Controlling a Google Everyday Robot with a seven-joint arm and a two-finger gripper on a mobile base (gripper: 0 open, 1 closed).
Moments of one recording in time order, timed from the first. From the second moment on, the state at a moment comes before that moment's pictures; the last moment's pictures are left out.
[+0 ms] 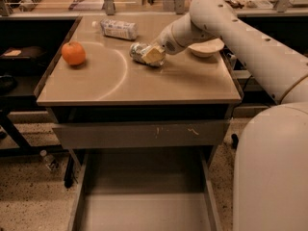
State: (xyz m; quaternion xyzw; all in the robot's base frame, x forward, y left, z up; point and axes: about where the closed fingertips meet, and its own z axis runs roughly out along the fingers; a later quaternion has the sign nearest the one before) arm 0.776 -0.008 0.843 -0.51 0.75 0.15 0.40
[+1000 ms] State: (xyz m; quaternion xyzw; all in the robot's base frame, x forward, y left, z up) arm 0.677 -0.021 0.878 -0.54 0.70 0.13 0.46
